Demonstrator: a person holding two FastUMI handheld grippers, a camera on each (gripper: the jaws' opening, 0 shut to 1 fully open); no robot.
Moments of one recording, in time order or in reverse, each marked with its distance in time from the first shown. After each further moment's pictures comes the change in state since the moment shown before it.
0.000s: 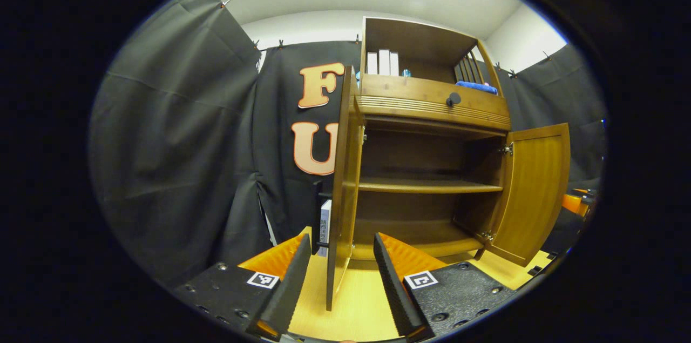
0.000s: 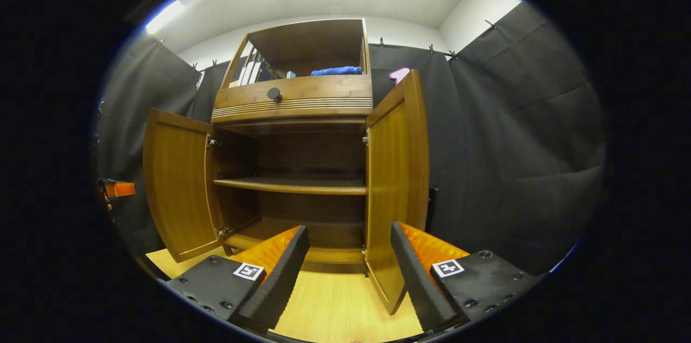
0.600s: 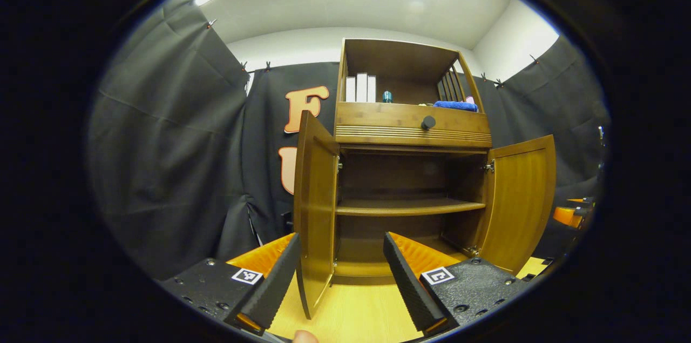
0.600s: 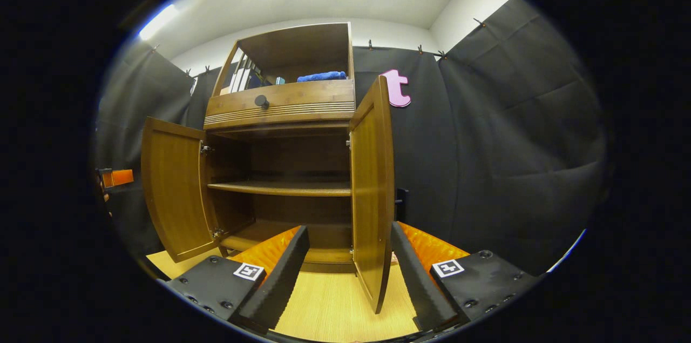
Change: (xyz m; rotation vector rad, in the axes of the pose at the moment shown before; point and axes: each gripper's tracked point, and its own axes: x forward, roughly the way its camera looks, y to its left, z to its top) left arm -0.013 -0.053 0.041 0.019 -0.093 -0.041; right arm -0.014 -0.036 0.002 0.019 -0.008 -0.024
